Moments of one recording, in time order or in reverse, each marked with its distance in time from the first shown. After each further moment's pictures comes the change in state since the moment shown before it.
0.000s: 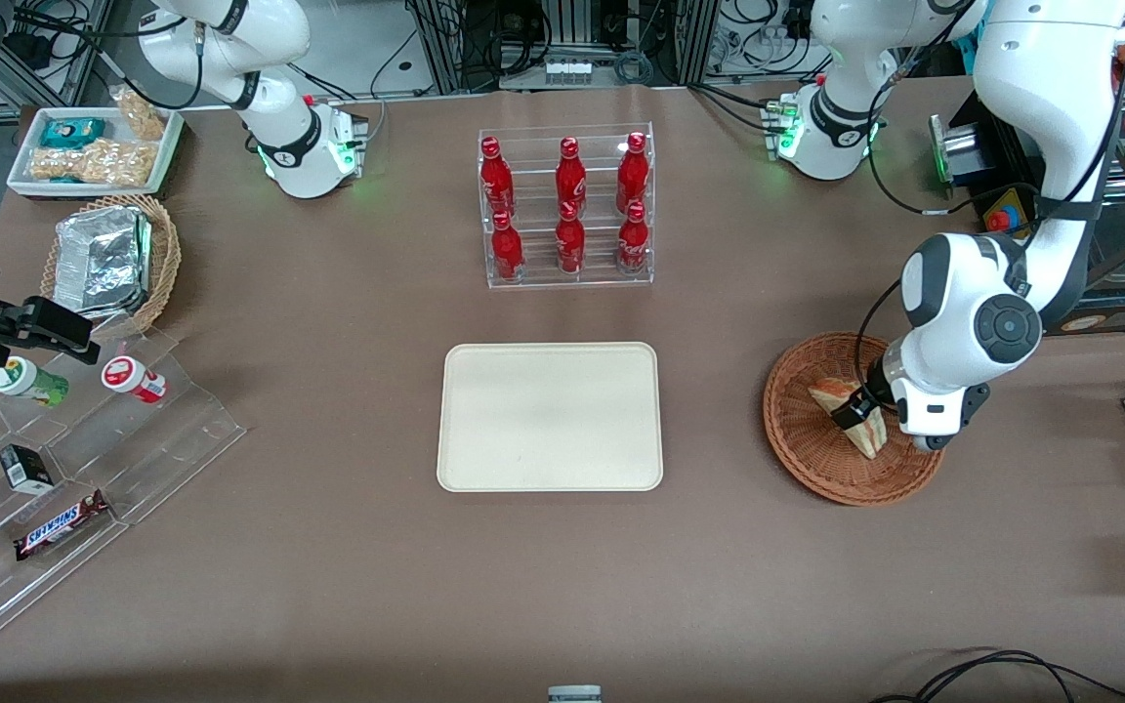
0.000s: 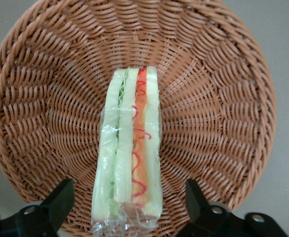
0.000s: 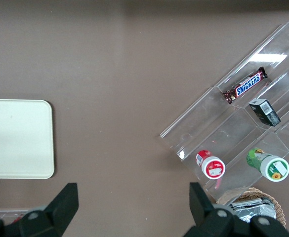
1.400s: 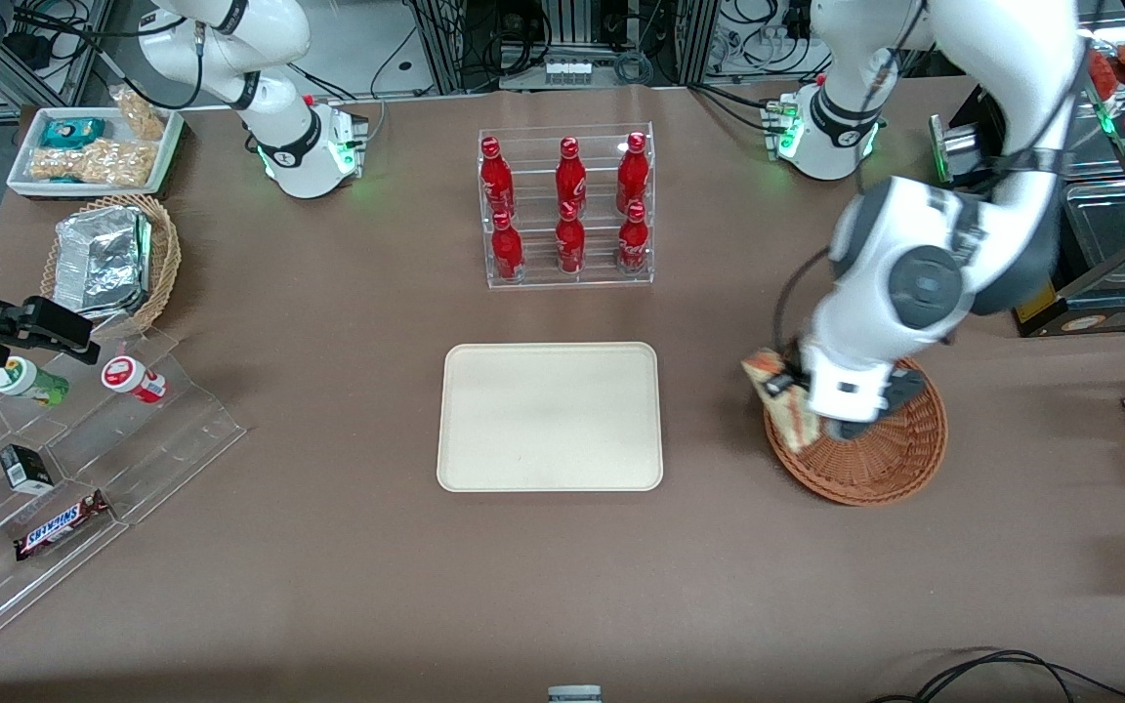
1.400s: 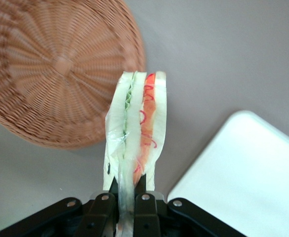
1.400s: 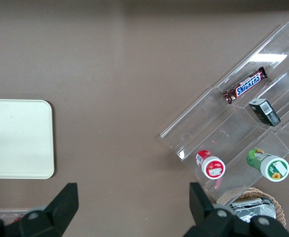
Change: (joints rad) arm -0.246 -0.033 -0.057 0.323 -0.001 -0.352 -0.072
